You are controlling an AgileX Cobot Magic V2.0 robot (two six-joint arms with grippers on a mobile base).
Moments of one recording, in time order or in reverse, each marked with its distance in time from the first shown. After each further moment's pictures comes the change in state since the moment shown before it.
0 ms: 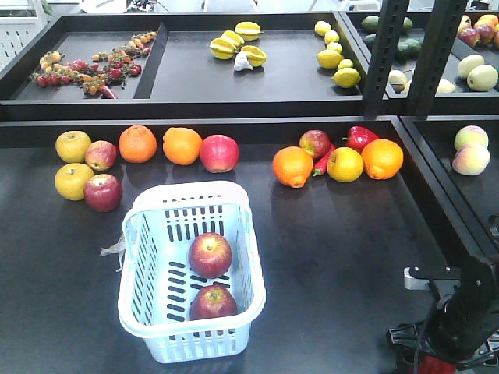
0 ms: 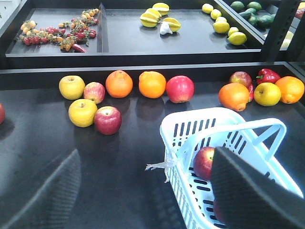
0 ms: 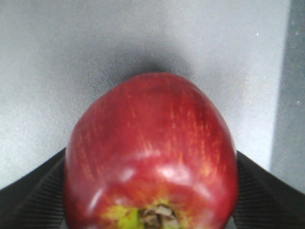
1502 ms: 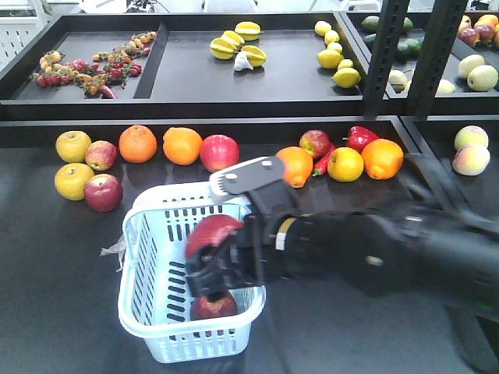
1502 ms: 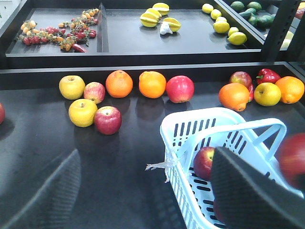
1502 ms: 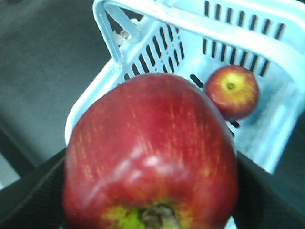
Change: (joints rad) left arm 0.000 0.000 0.000 0.000 0.000 0.000; right arm 0.743 -0.272 -0.380 0.289 -0.104 -0.133
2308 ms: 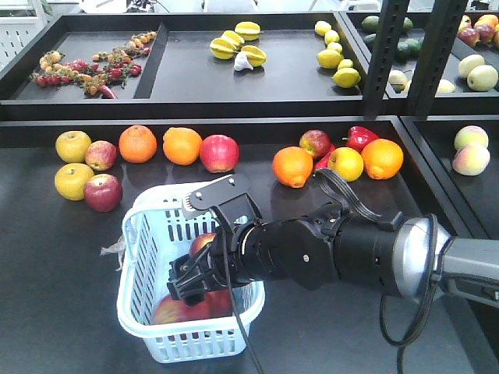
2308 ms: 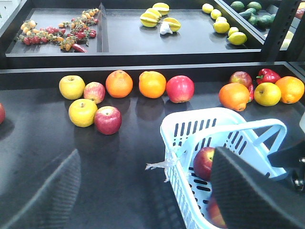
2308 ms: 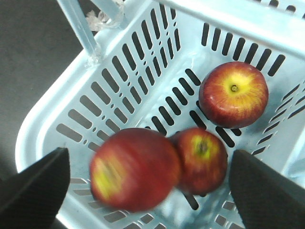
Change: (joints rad) left arm 0.000 0.000 0.000 0.000 0.000 0.000; right arm 0.002 0.187 -0.063 -0.012 -0.069 -0.030
